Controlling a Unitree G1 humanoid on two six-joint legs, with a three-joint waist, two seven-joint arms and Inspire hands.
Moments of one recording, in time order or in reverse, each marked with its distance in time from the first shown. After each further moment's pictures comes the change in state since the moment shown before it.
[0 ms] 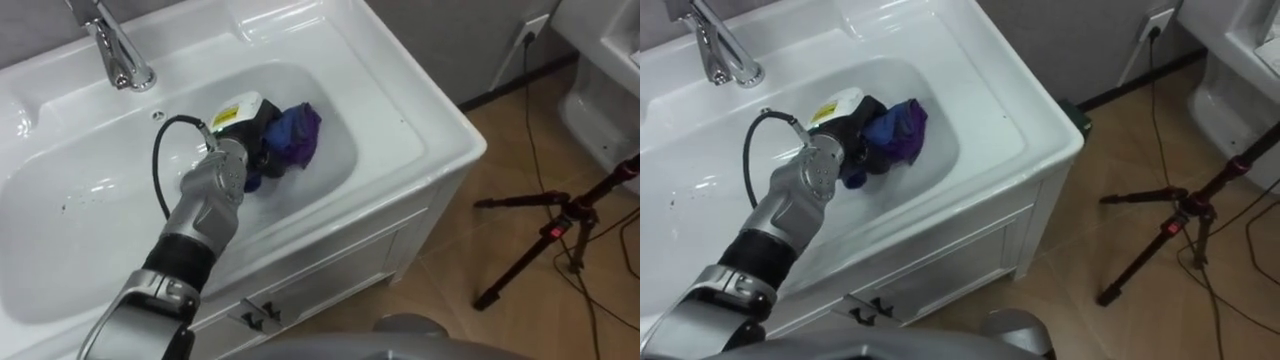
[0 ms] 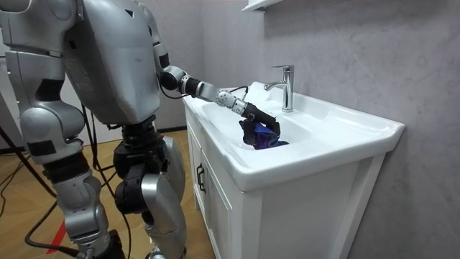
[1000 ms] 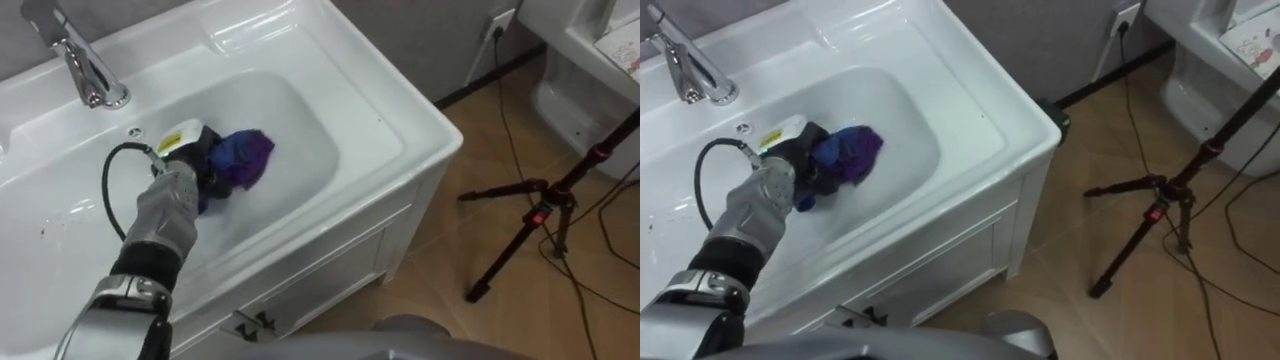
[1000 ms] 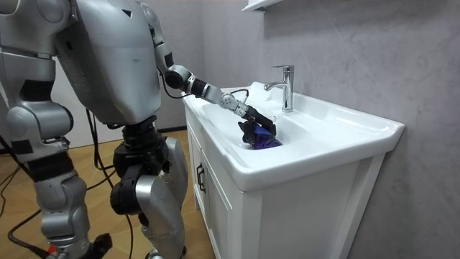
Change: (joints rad) left arm 0.033 0.109 0.213 0.253 0.111 -0.020 0.062; right arm 0.088 -0.002 -0.205 -0.077 -0.002 0.035 -0.046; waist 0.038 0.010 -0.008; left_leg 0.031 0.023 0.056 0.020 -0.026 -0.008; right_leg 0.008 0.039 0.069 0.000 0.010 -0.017
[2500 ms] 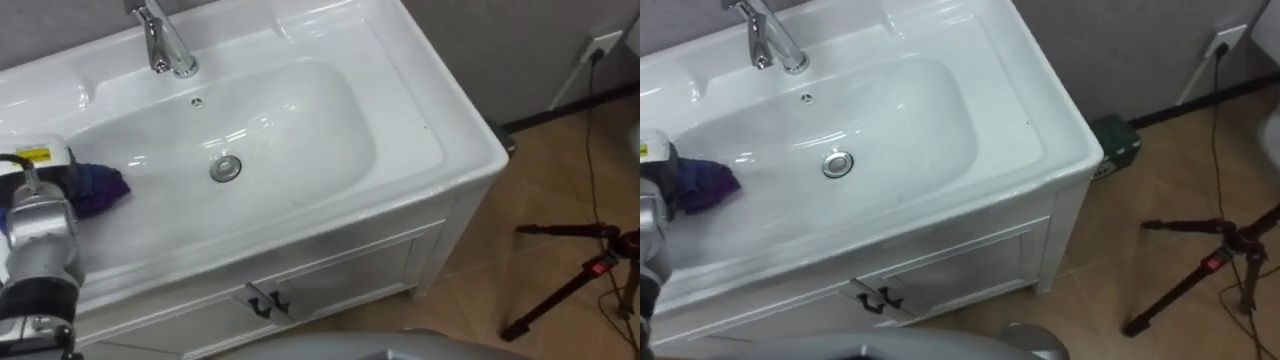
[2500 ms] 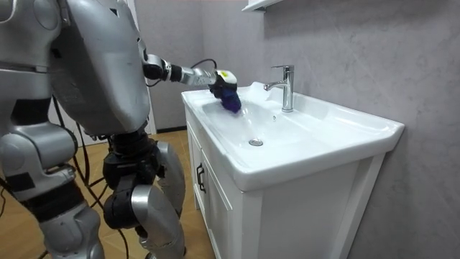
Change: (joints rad) left arm 0.126 0.313 0.191 -0.128 0.495 0.066 -0.017; right arm -0.047 -0.063 -0.158 0.001 -0.081 0.028 -0.077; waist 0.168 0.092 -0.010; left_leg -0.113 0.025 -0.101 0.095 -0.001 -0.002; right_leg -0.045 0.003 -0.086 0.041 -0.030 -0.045
